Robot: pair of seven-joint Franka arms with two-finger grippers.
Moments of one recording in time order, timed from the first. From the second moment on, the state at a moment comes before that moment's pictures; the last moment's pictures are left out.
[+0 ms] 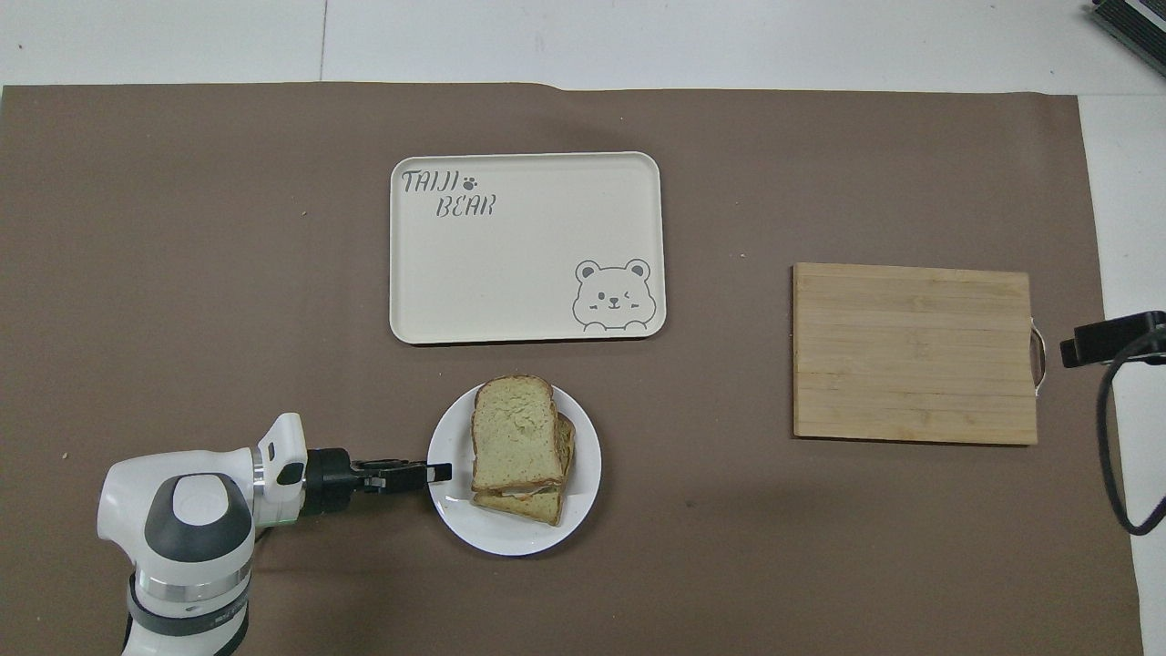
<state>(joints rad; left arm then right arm) -0.24 -0.03 0.04 -2.65 -1.42 2.17 1.03 0.03 -0.10 -0.09 -1.59 -0.01 1.46 -0.07</state>
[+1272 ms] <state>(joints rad) -0.15 -0.03 0.05 -2.65 -1.47 2.01 1.05 0.03 -0.10 -0.09 -1.59 -0.01 1.46 -0.07</state>
